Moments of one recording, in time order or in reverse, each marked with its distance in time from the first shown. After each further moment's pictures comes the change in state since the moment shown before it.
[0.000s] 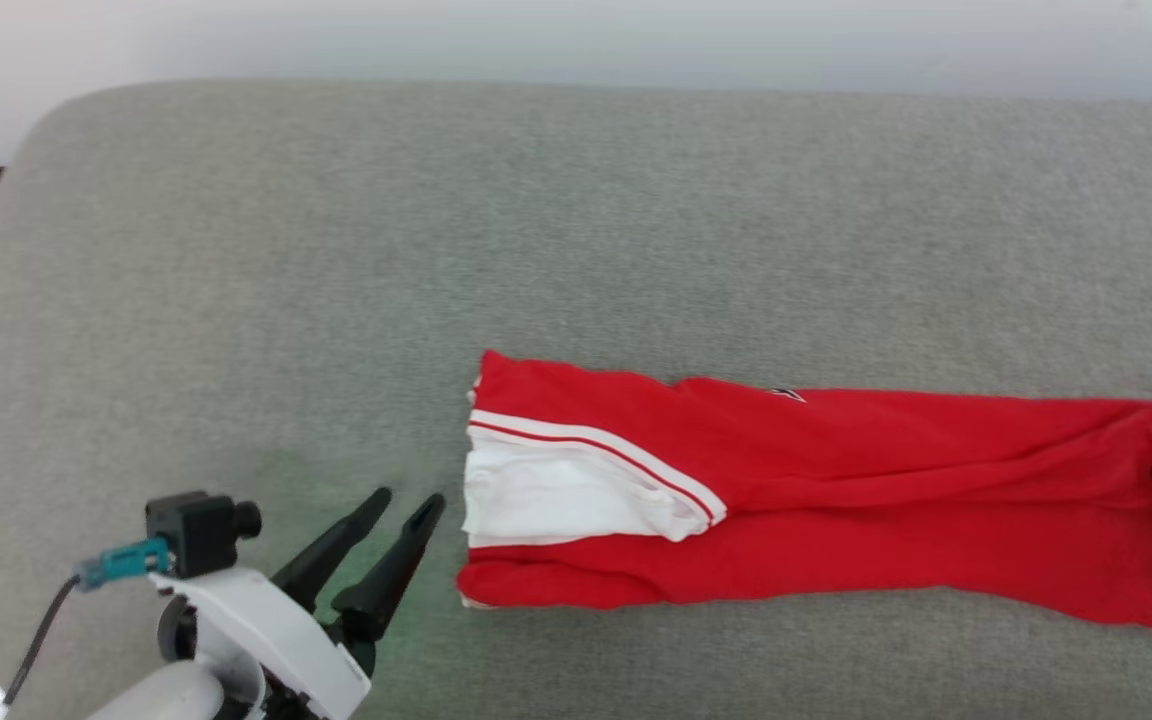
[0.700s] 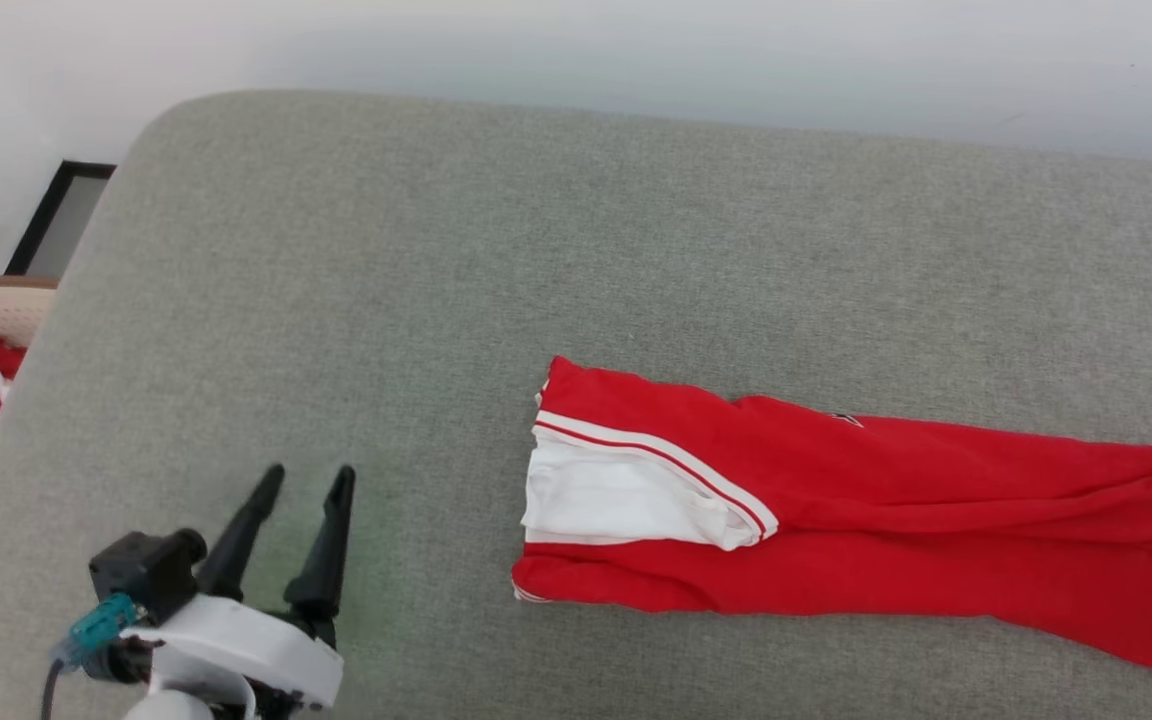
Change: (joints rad) left arm 0.252 -0.309 0.551 0.149 0.605 0.010 -0.004; right arm 0.148 -0.042 -0.124 0.013 0.077 0.000 0.171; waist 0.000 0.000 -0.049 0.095
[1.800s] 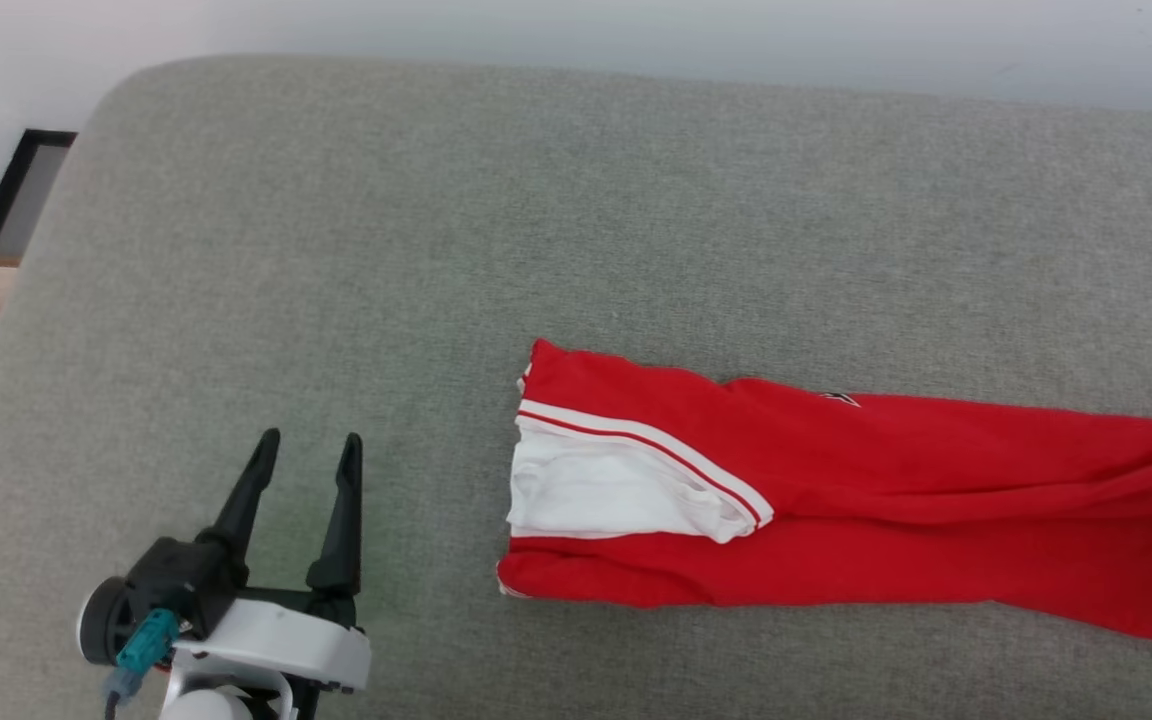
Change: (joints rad) left arm 0.043 -0.294 0.336 -0.064 0.526 -0.104 0.000; right arm -0.210 0.281 -0.219 0.144 -0.326 -0.004 0.429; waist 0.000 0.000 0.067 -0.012
